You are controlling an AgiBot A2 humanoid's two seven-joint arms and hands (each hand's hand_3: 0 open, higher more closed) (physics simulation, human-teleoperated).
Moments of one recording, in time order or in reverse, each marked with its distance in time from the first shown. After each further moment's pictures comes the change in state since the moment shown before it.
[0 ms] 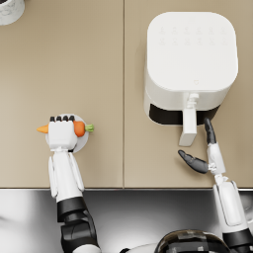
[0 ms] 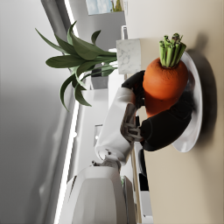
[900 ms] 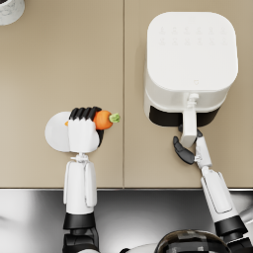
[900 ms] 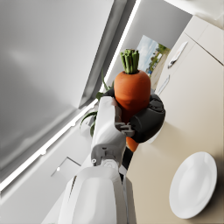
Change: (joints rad) left arm -0.154 0.023 0.127 -0.583 -0.586 0.275 0.236; right arm 0.142 -0.055 0.132 -0.331 0.006 -0.117 -0.005
